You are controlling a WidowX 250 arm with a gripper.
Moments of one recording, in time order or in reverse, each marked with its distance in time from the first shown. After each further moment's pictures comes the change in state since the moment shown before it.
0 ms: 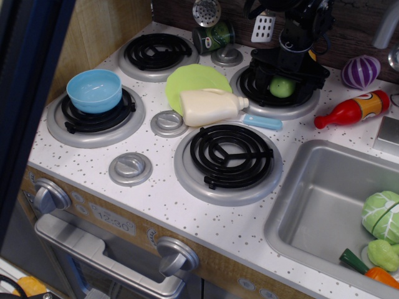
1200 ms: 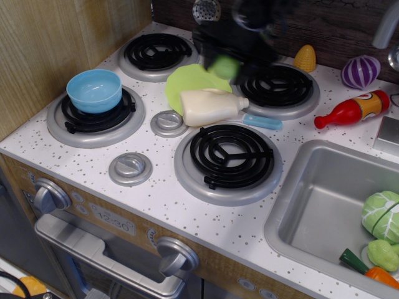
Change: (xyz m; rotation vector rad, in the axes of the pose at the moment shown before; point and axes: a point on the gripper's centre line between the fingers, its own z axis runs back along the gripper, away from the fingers) arm -0.044 0.094 0.069 0.279 0.027 0.026
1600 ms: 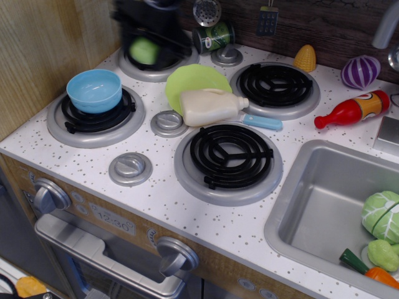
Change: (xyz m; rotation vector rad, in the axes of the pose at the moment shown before) arm -0.020 0.098 -0.015 0.024 0.070 -0.122
